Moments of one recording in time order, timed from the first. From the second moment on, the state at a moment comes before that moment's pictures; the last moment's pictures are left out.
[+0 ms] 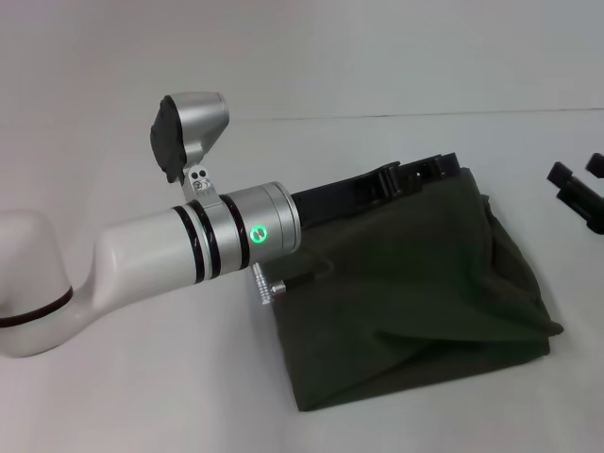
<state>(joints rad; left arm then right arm) -0.71 -2.18 1.61 0.53 0.99 0.89 -2.00 0.44 2.09 -0.18 -0.37 -1.75 -1.28 0.97</state>
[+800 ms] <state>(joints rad) -0.61 -2.17 1.38 0.53 1.08 1.20 -1.80 0.35 2.09 -0.56 -0.63 -1.87 -1.58 1.07</state>
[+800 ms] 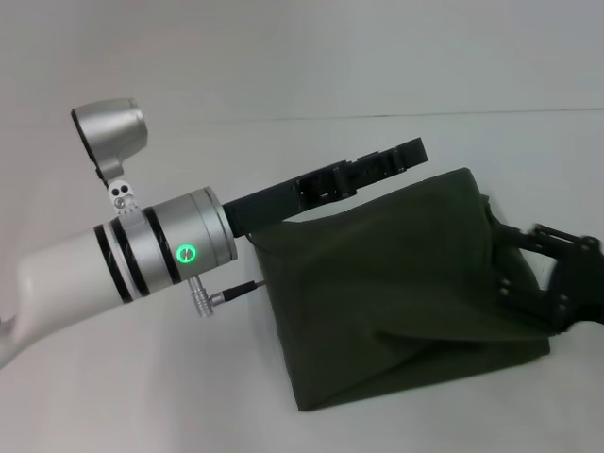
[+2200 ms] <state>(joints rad) -0.59 -2.17 1.35 0.53 1.08 1.27 -1.79 0.31 2.09 -0.50 -0.54 -1.92 -1.27 1.03</state>
